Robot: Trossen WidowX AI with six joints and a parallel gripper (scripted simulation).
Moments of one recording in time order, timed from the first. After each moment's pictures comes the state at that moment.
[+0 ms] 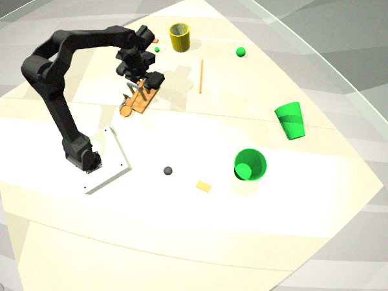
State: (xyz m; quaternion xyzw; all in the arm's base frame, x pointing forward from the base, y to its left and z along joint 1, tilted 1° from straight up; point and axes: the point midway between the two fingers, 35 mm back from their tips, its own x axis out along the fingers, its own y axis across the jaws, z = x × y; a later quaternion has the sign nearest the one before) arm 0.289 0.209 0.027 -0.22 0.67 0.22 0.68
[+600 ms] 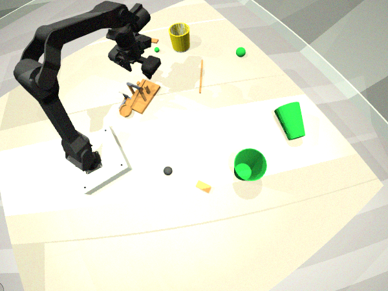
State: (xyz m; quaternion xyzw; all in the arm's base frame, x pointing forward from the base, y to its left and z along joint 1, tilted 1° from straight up) arm 0.291 0.210 0.100 -0.22 0.67 0.22 0.67
